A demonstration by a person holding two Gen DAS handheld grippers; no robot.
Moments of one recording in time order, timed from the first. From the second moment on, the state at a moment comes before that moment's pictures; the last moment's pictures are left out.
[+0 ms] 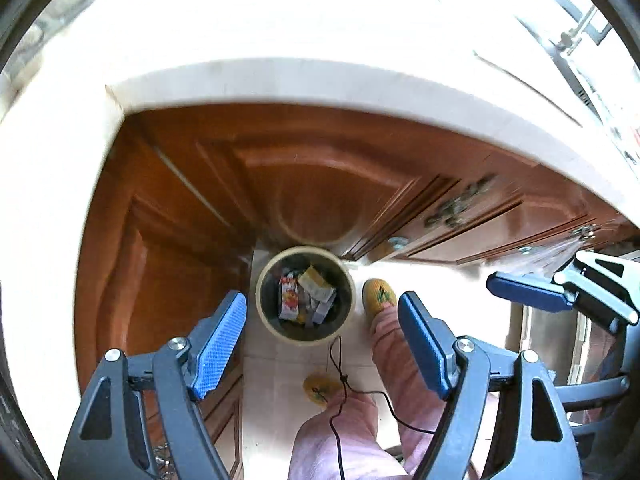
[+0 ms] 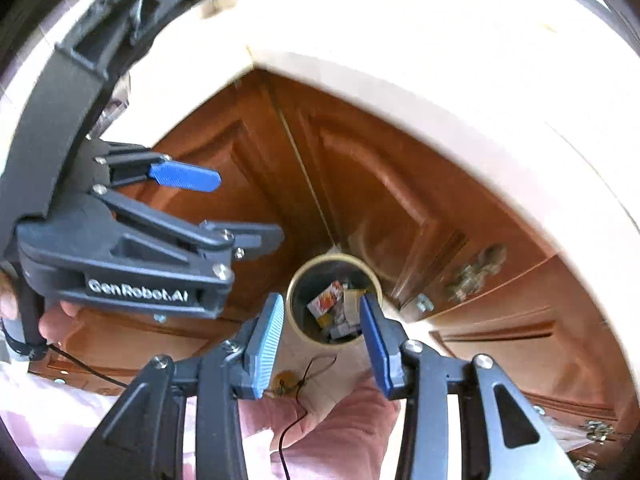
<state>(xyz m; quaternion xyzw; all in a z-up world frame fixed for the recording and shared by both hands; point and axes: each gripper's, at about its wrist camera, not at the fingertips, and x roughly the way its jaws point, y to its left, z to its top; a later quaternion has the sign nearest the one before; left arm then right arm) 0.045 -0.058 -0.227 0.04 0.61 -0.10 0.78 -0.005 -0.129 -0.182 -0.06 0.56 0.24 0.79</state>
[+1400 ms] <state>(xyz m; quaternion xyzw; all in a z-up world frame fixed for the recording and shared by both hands) 0.183 -0.101 0.008 0.03 0.45 -0.08 0.89 0.145 -0.219 0.007 -0.01 0.42 0.21 0.89</state>
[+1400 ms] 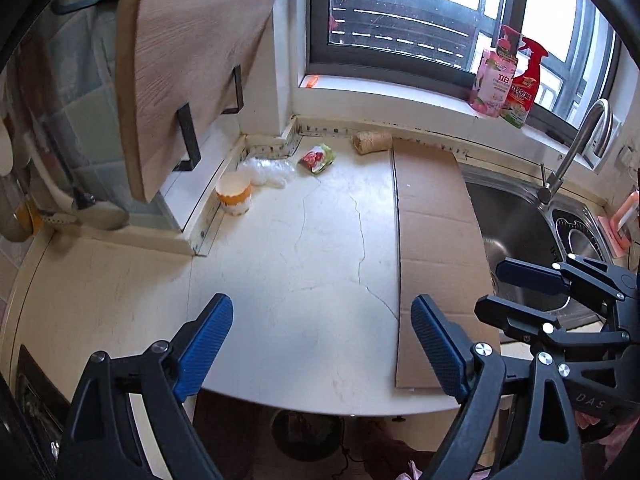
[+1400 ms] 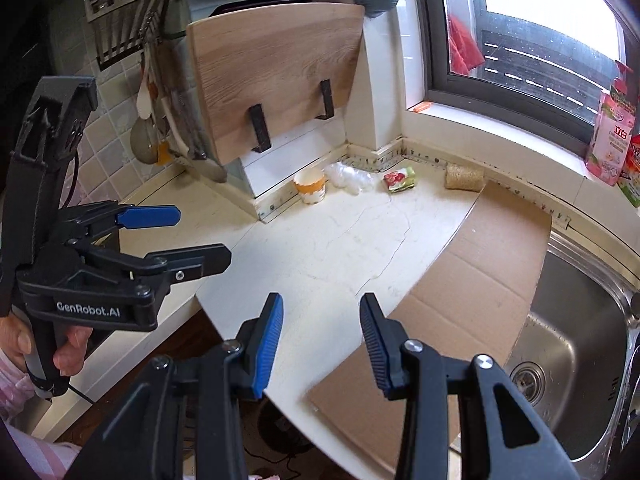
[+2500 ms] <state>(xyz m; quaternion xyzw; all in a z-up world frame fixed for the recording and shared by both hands) 0.399 -0.102 -0.071 0.01 0.49 -0.02 0.87 0.397 -0.281 -0.072 0.13 0.50 0.16 0.84</state>
